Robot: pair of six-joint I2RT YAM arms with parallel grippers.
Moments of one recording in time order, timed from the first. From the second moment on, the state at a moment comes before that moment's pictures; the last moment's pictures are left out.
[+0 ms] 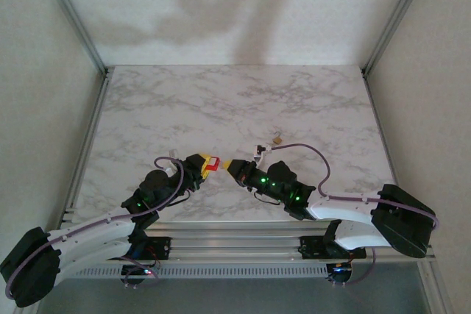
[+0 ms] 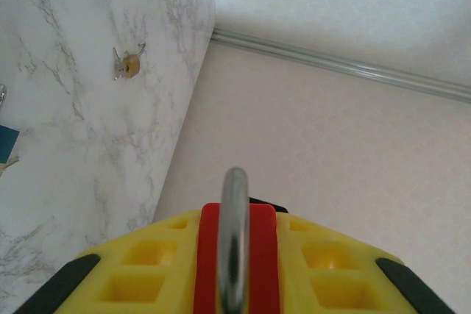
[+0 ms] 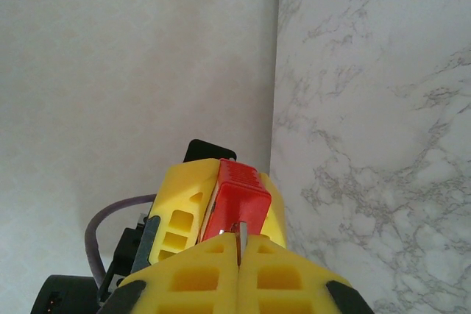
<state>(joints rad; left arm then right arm) -0.74 0.83 0.18 0.54 -0.04 -1.76 1.06 1.24 0.41 0.71 0.00 1.38</state>
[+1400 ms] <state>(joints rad) -0.68 0.87 0.18 0.52 -0.30 -1.78 1.06 1.48 0.62 0.65 0.10 1.30</state>
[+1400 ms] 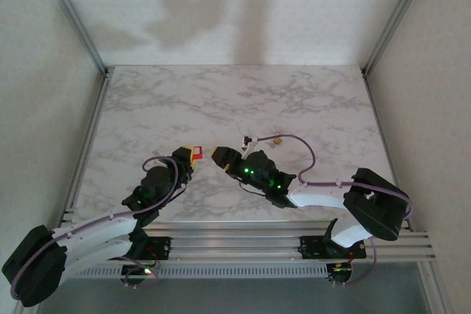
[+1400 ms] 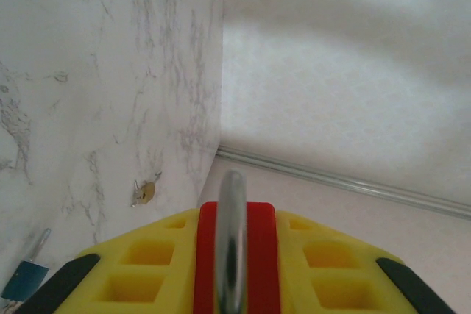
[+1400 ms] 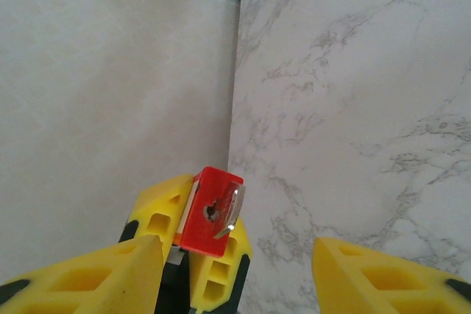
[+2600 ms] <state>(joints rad) -0.69 0.87 0.18 0.57 -0.30 -1.78 1.06 1.64 0.73 0.75 0.13 1.31</state>
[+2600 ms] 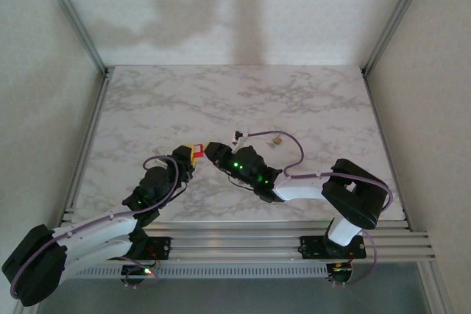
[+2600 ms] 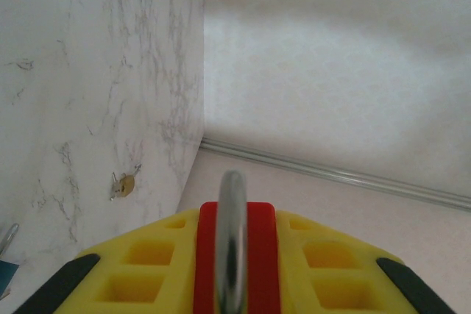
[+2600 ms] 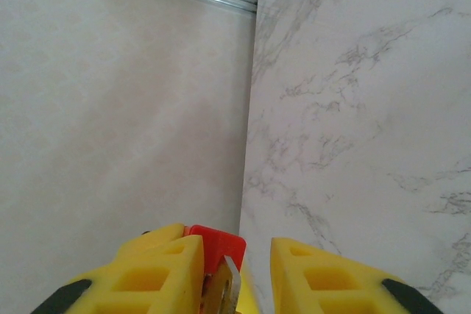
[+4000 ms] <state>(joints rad) -0.70 0.86 0.17 0.57 -0.32 -1.78 1.07 1.69 0.76 0.80 0.21 1.43</state>
